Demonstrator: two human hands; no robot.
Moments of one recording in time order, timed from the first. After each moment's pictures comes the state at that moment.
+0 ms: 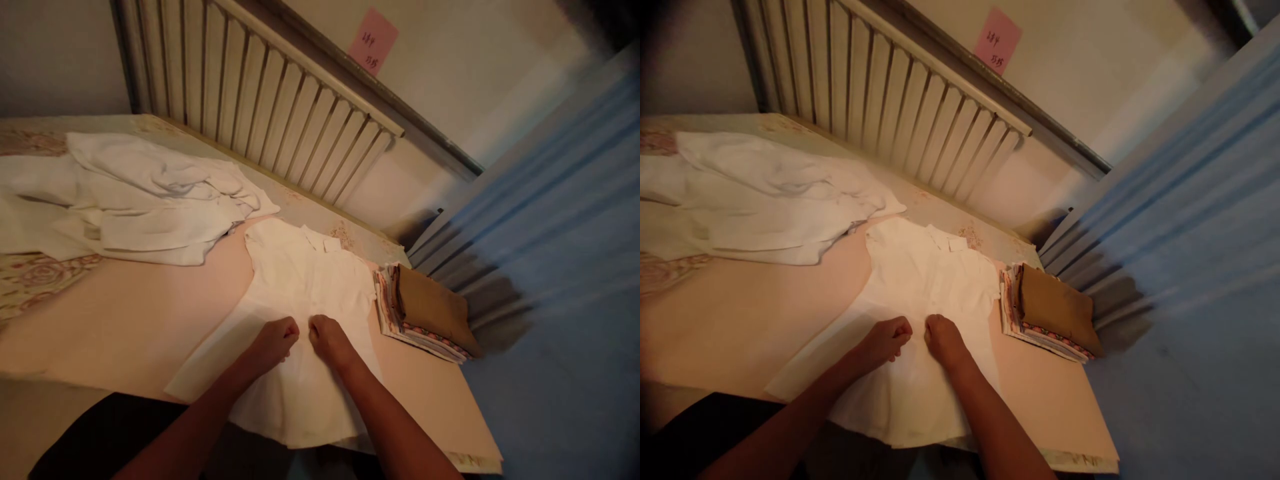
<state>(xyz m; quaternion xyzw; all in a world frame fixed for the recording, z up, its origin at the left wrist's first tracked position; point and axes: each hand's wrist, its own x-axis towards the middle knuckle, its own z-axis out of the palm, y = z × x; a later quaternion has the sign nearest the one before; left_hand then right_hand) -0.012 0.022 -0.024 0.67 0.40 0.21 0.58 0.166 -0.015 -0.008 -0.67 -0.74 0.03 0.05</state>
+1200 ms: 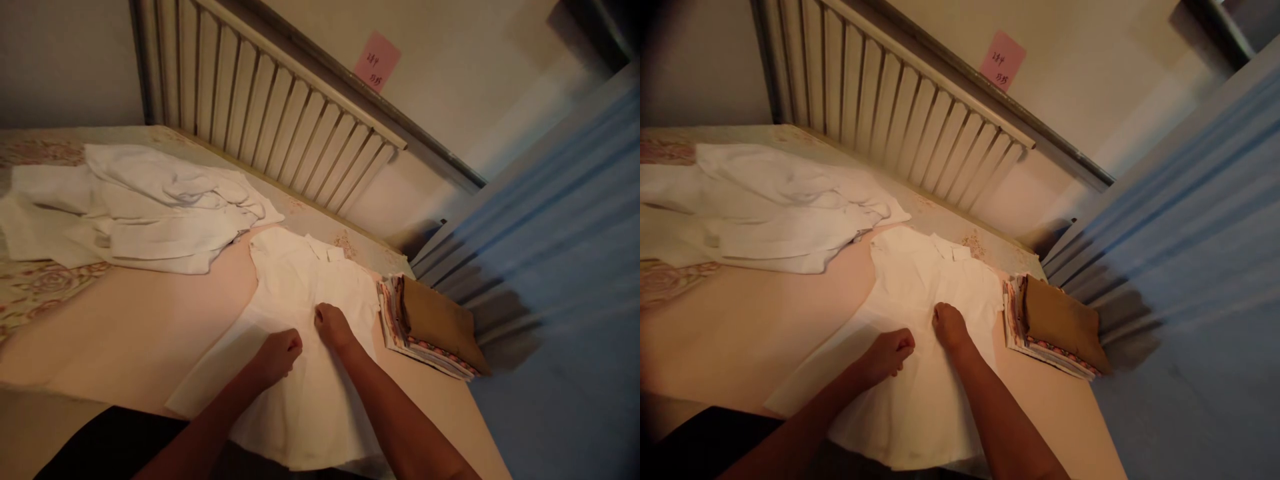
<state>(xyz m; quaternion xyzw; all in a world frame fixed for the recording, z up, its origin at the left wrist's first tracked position) -0.013 0.021 -0.020 0.66 0.41 0.20 0.59 0.182 0.040 -0.011 -0.71 -0.70 0.00 0.06</state>
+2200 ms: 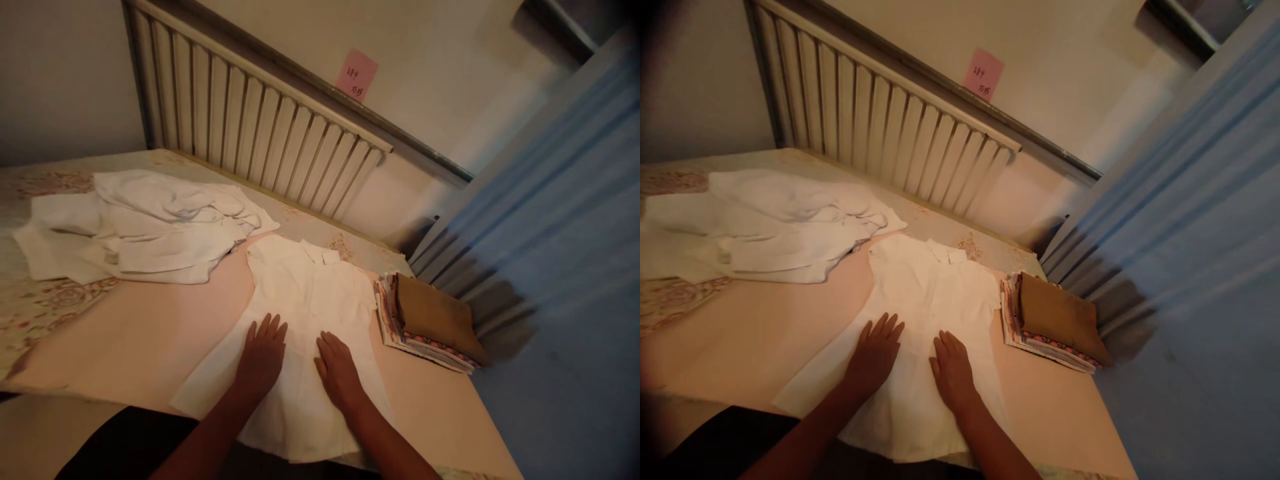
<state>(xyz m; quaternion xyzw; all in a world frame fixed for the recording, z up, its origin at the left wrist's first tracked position) -0.023 0.014 -0.050 0.84 0.47 0.27 0.04 0.182 -0.068 -0.037 -0.63 -0.76 -0.11 0.16</state>
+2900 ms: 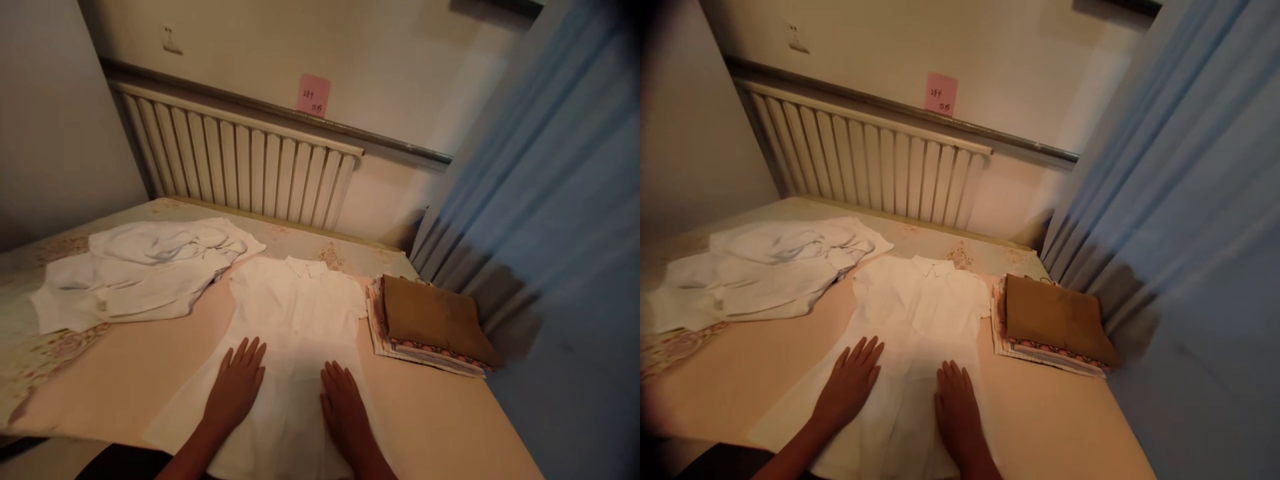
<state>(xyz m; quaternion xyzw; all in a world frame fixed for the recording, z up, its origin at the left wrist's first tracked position) -0.029 0.017 -0.053 0.87 0.46 0.18 -0.06 0.232 -0.116 -0.056 -0.64 -0.73 -0.06 0.21</state>
